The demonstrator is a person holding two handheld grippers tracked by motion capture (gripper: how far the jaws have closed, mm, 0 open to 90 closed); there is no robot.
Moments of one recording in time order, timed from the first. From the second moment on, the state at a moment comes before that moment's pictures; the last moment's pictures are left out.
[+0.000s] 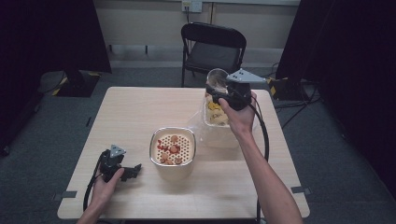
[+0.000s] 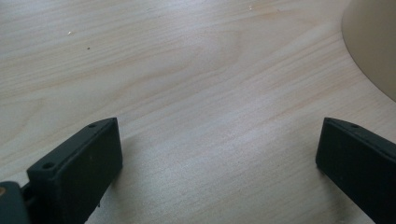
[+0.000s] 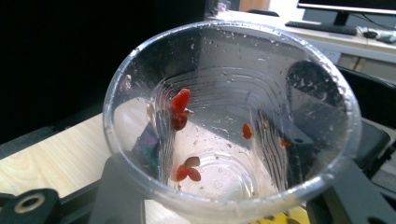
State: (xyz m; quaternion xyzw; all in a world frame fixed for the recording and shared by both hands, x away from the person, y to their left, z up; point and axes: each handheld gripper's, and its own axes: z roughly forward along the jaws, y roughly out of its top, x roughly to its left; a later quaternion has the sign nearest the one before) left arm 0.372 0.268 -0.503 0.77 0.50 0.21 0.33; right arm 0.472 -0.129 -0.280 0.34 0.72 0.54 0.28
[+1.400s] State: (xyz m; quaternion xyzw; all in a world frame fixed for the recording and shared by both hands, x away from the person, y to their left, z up) left arm 0.372 0.268 -0.503 0.77 0.50 0.21 0.33; right arm 0.470 -0.170 -0.311 0.42 0.72 0.48 0.26
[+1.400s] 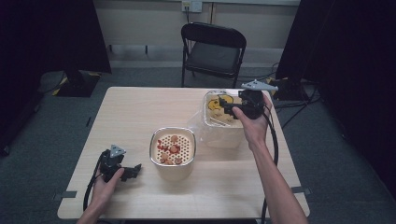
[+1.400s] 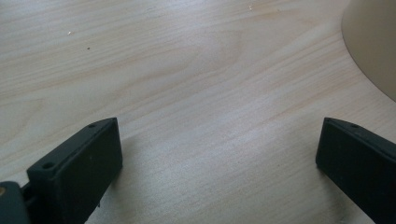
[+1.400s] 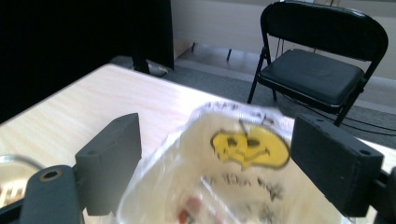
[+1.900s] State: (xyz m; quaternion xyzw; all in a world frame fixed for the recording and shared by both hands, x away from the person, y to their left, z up) left arm 0.372 0.268 -0.503 0.77 0.50 0.21 0.33; right arm 0.390 -0.186 -0.348 0.41 0.73 0.48 0.24
